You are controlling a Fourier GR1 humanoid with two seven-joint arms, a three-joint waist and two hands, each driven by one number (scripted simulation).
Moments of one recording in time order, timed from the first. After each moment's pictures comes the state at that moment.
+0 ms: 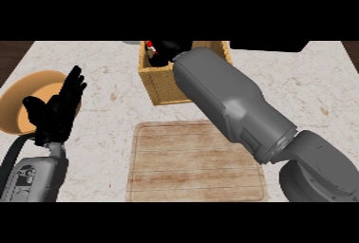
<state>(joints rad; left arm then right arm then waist) -0.26 0.19 0.08 -1.47 -0.03 0.07 0.18 -1.53 -0.01 1.00 -0.26 0.19 -0.34 0.18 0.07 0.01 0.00</state>
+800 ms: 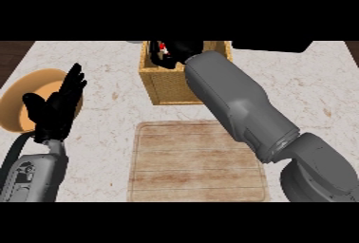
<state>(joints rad) -0.28 0.20 0.09 -1.46 -0.03 0.06 0.18 -1.49 -0.01 1.02 -0.19 0.26 -0.34 0.16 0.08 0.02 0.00</state>
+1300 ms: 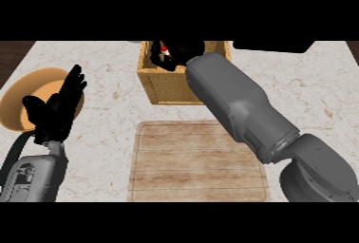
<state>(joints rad) -0.27 0.20 0.09 -1.46 -0.03 0.05 0.16 -1.48 -0.01 1.01 -0.19 0.27 -0.26 0.16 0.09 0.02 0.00</state>
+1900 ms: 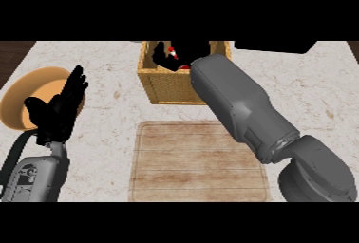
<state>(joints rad) -0.27 0.19 0.08 -1.46 -0.03 0.05 0.16 -1.47 0.00 0.97 -0.15 0.25 -0.16 0.21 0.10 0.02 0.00</state>
